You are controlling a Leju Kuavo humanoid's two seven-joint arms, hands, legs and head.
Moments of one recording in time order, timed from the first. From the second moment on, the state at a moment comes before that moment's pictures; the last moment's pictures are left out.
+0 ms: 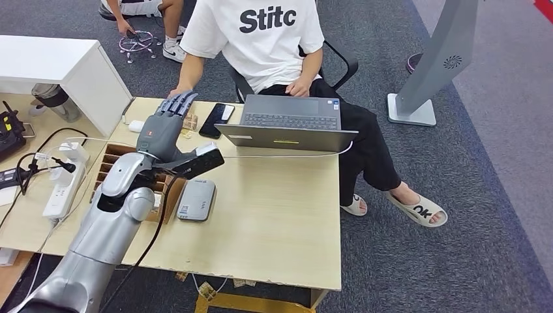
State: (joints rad) left arm -0.50 0.23 -0.25 -1.39 -1.03 0.03 -0.04; right arm -0.10 0.22 -0.91 -0.21 1.25 -0.18 0.15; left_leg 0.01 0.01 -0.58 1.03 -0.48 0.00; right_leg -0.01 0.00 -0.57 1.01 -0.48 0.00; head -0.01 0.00
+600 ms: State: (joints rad) left arm -0.05 0.47 -0.28 -1.79 -1.15 0.11 0.01; right arm -0.08 0.22 -0.96 -0.21 1.20 -0.19 0.15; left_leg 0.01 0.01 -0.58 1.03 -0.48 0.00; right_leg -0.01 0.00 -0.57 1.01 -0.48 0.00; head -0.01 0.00
